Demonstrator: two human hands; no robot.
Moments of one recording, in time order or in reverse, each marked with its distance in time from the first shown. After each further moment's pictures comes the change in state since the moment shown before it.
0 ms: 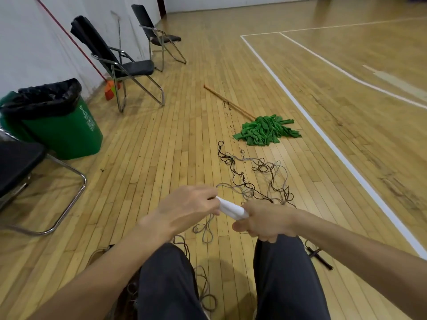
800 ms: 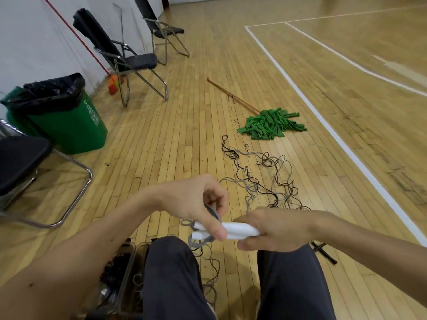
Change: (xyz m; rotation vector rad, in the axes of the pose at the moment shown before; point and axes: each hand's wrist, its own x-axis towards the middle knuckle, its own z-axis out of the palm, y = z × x) left_hand 0.019 -0.012 -0.043 -1.261 -0.627 -0.298; right_hand -0.028 0.003 0.003 -0.476 -0.097 -0.472
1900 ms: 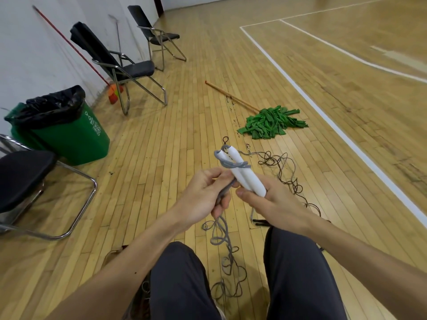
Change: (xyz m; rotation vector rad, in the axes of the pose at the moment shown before) left_hand 0.022 0.004 0.034 -0.322 0.674 -0.015; right_hand 0.012 0.015 0.006 0.506 0.797 -0.105
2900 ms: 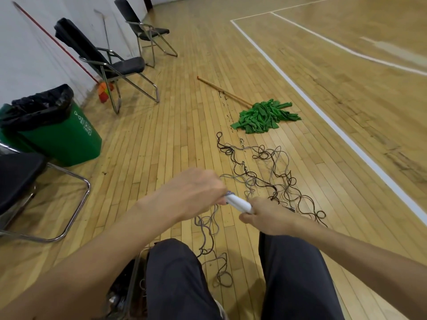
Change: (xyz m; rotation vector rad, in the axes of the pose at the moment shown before) left_hand 0.010 0.031 -0.001 1.501 -0.411 0.339; right_hand -0.007 0.048 0.011 -0.365 -0.316 0.551
